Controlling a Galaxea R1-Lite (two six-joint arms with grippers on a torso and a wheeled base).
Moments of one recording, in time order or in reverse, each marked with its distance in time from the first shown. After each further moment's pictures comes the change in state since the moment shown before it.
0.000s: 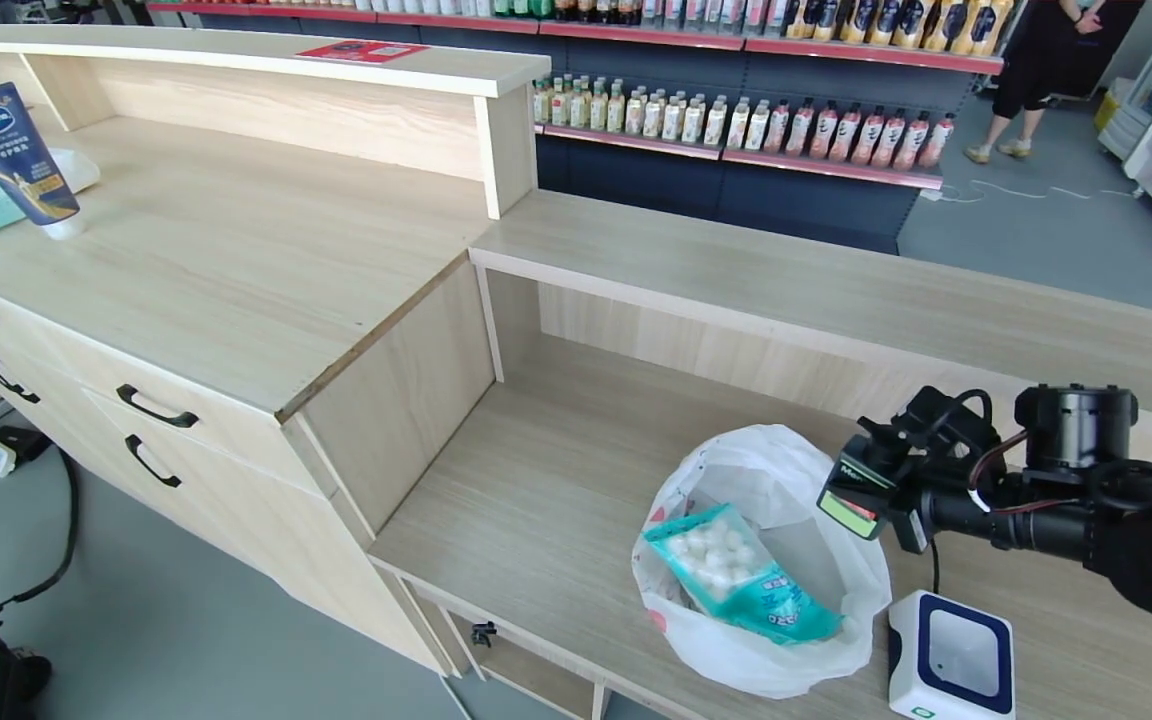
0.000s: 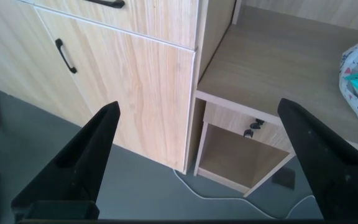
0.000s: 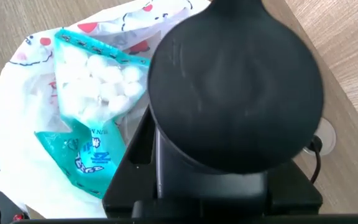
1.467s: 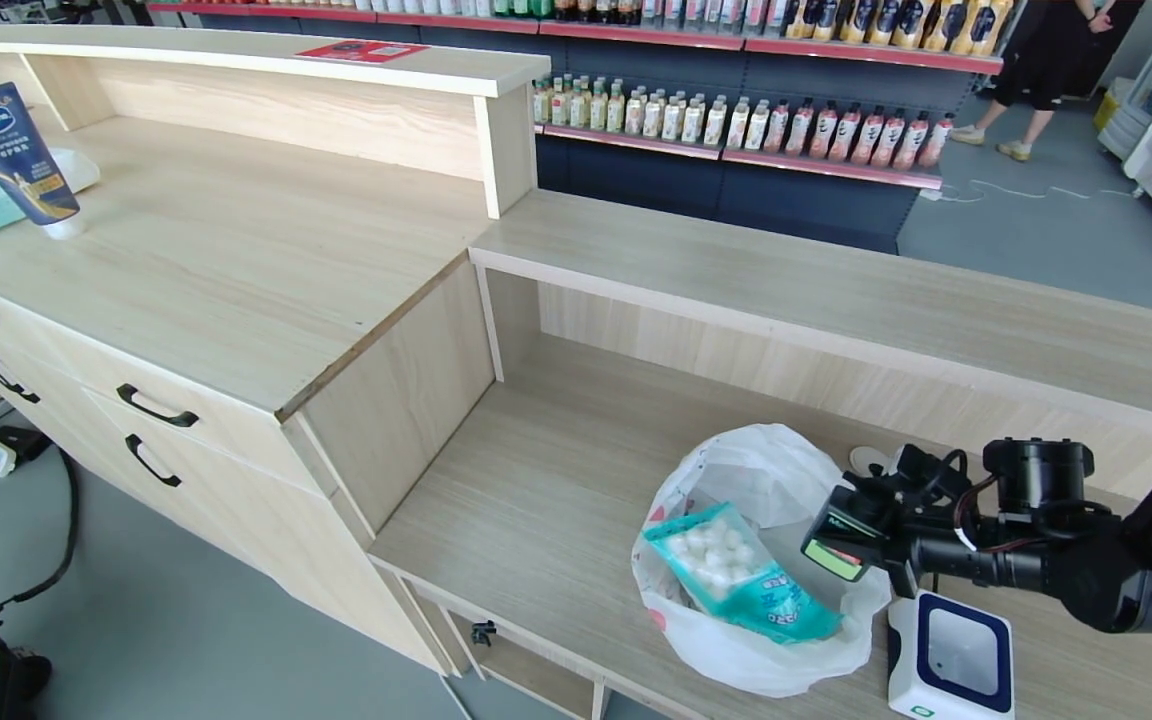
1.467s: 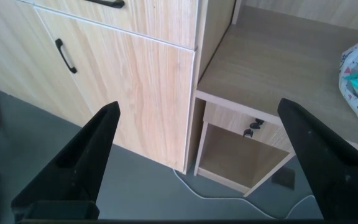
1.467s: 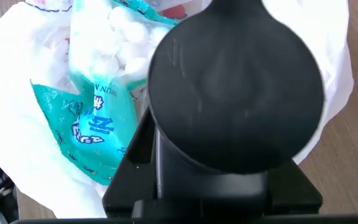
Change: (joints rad) left arm 0.000 0.000 0.000 0.000 0.000 0.000; right arm -0.080 0.238 0.005 -0.109 0.265 -0.146
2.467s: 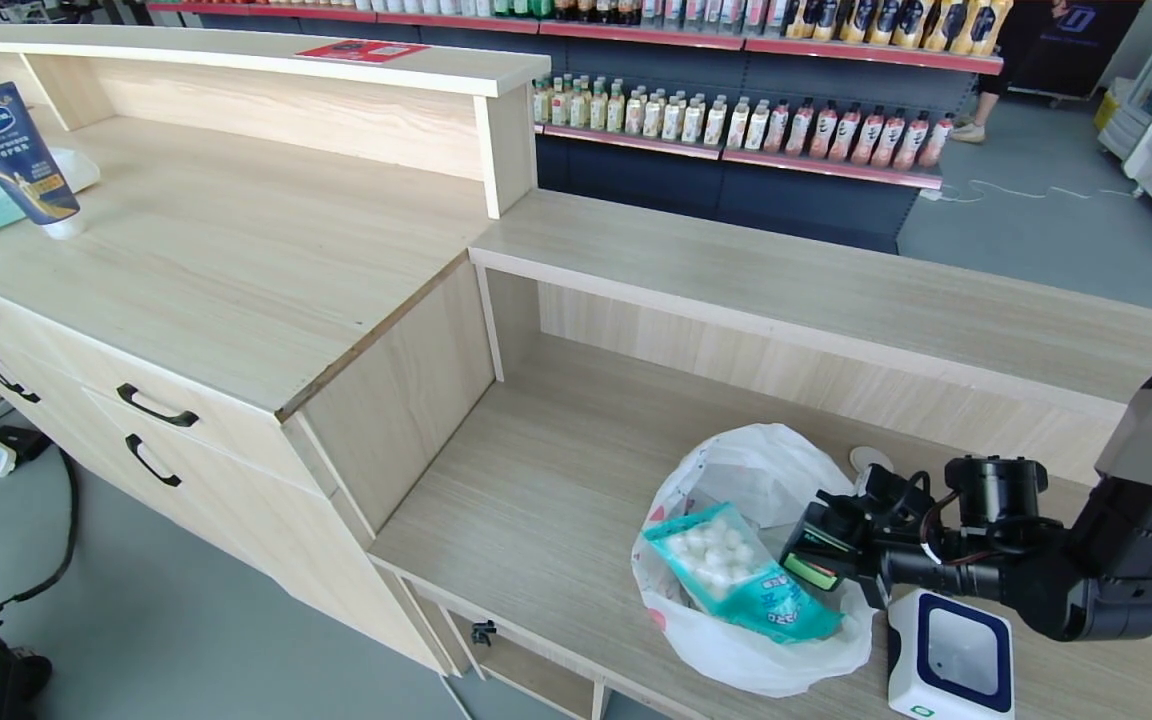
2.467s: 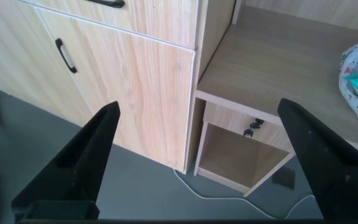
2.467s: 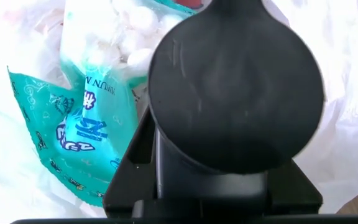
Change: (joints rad) left arm 0.000 0.000 0.000 0.000 0.000 0.000; right arm 0.032 0.132 -0.034 -0.083 0.011 -0.036
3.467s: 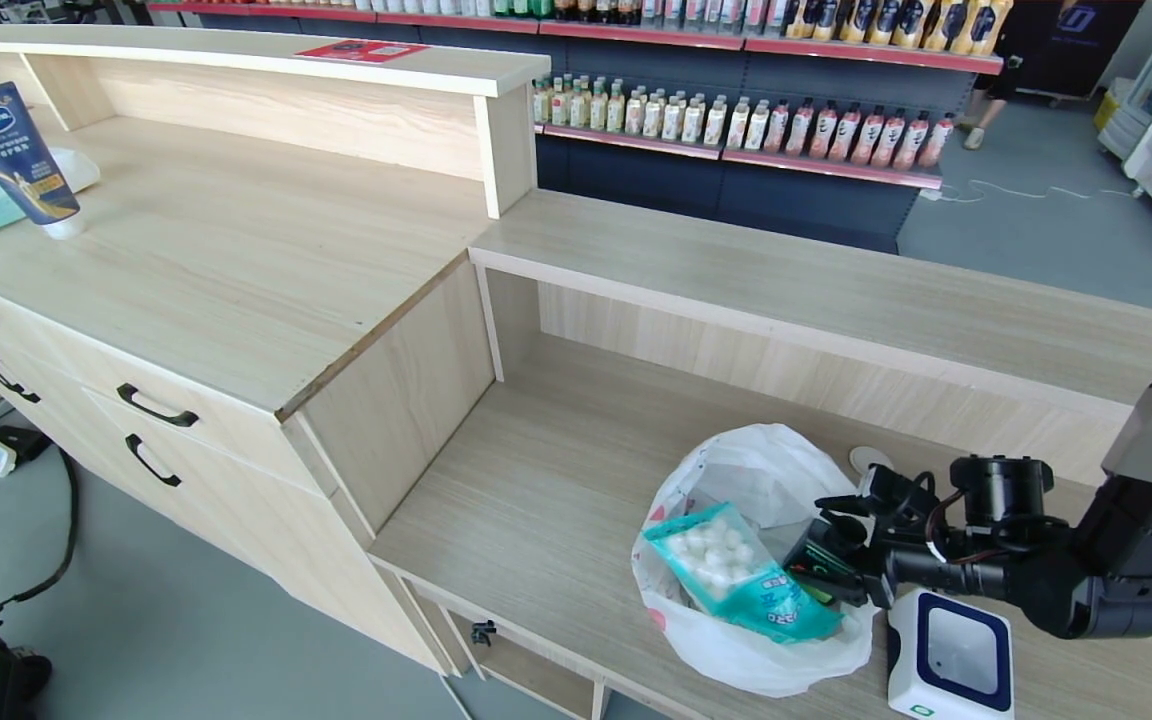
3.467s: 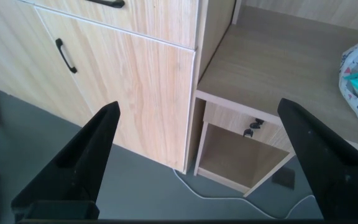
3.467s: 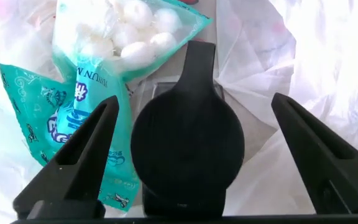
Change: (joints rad) left arm 0.000 0.000 0.000 0.000 0.000 0.000; right arm -0.014 -0.004 -0.003 0.016 -0.001 -0.025
